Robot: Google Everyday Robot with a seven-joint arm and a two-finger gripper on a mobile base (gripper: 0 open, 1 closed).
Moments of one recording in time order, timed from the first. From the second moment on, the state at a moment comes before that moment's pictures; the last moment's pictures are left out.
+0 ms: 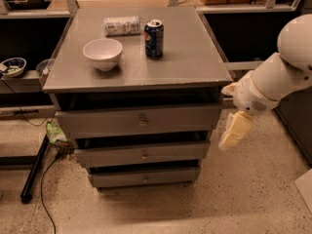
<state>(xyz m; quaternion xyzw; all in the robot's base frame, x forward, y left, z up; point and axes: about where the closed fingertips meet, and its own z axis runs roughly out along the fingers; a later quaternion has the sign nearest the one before) 0.511 -0.184 0.810 -0.60 0.77 0.09 0.20</state>
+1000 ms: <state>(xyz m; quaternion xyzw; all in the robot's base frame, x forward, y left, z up) 0.529 -0.108 0.771 -0.64 0.73 0.16 0.19</state>
